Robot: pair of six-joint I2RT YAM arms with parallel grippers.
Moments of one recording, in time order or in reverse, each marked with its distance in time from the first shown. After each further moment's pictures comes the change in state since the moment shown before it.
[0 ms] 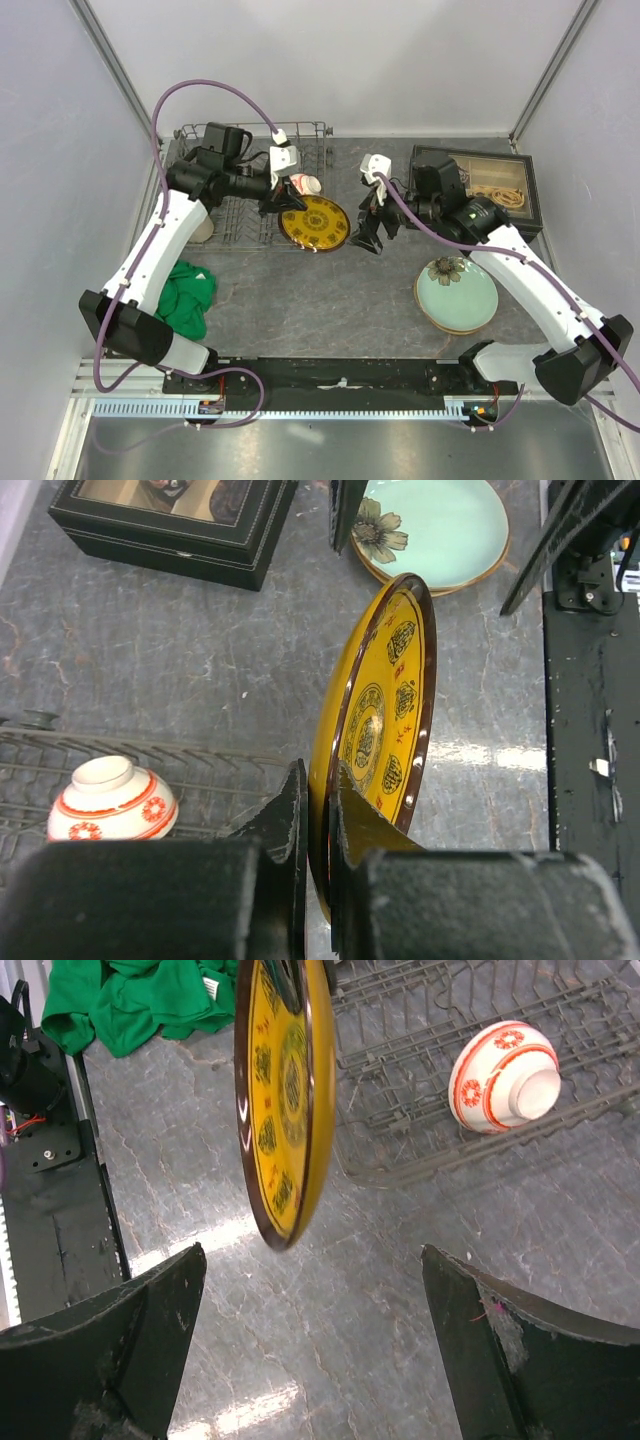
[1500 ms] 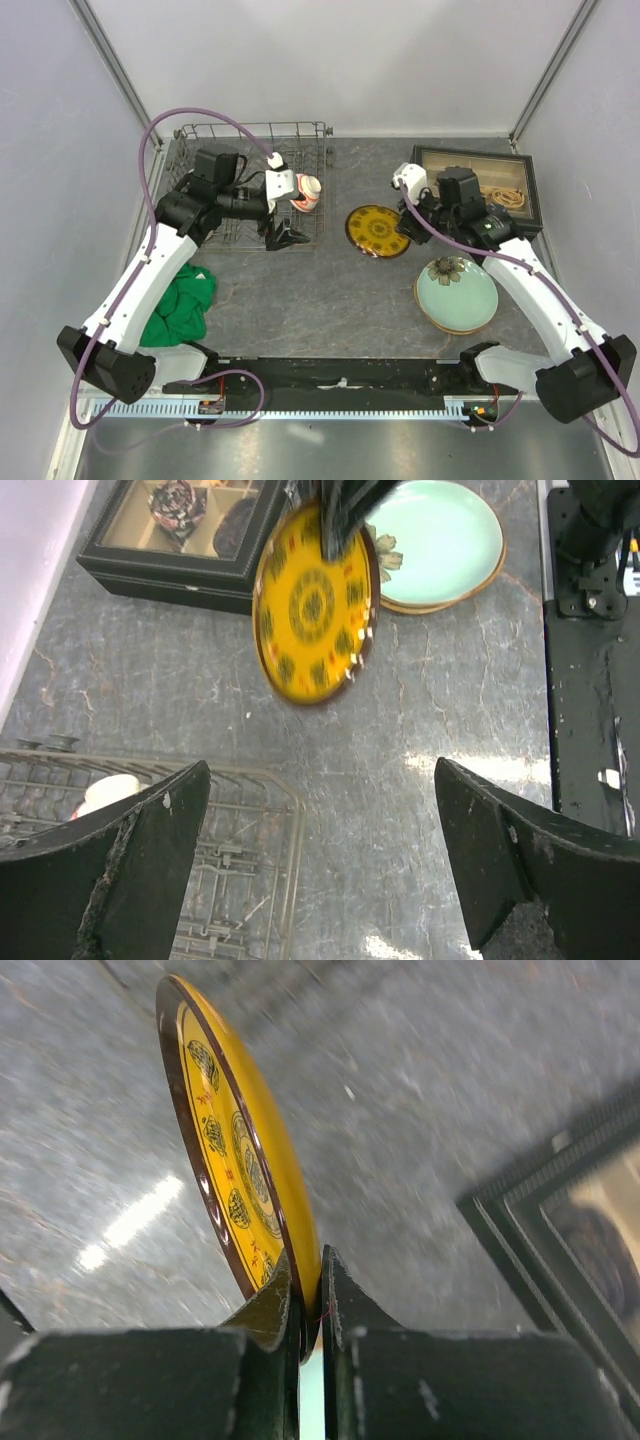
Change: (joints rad) left arm -0.076 -0.198 -0.186 0.158 -0.063 -0.063; right arm -0.133 -0.074 -0.179 -0.020 0.270 -0.008
